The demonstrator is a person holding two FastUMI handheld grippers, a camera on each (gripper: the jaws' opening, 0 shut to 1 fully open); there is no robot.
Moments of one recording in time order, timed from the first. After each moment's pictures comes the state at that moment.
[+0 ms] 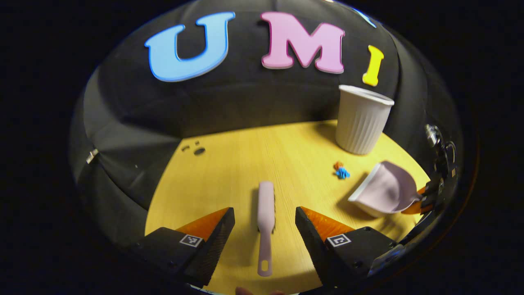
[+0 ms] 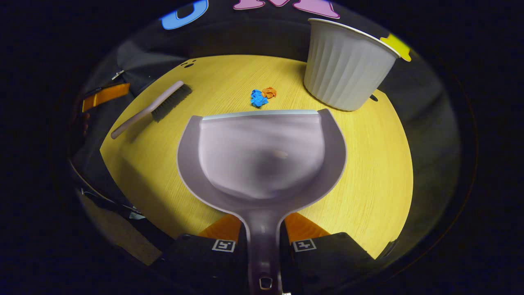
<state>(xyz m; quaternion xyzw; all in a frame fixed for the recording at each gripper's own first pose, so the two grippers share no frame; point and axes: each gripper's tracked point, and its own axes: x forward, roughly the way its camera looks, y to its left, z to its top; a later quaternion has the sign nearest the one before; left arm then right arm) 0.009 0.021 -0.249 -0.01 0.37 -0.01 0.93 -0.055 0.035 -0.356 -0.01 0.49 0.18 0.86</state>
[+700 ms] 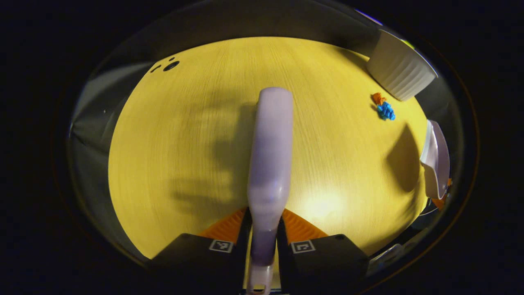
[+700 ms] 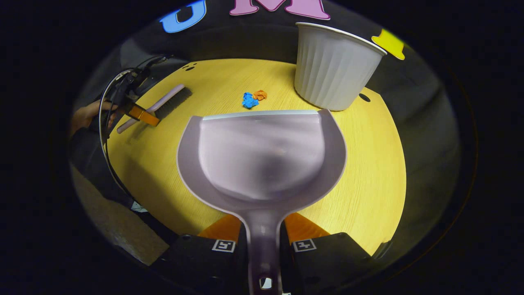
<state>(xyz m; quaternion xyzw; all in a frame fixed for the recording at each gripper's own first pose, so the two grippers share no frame) 0.025 0.026 -0.385 -0.03 0.61 -0.02 0.79 -0.064 0.005 -0.351 -0.02 0.49 0.19 0.85</state>
